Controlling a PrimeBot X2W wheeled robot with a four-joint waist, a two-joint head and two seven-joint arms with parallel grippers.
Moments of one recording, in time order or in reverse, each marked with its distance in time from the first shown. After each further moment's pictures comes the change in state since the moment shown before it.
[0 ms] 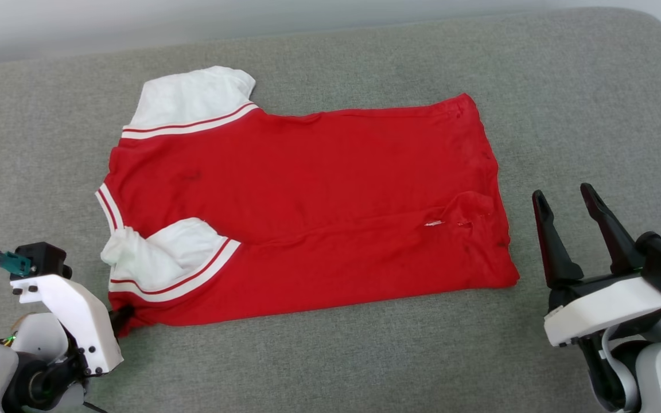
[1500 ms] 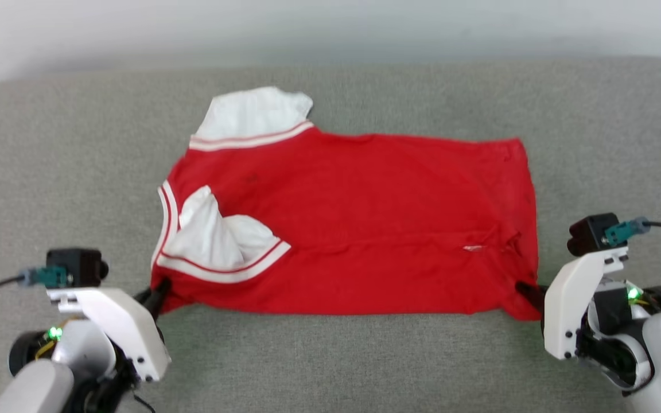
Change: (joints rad) left arm 0.047 -0.077 -0.018 -0.179 0.131 0.076 -0.230; right arm -0.145 -0.182 0.154 0.277 0.301 0.000 0.721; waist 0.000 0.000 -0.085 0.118
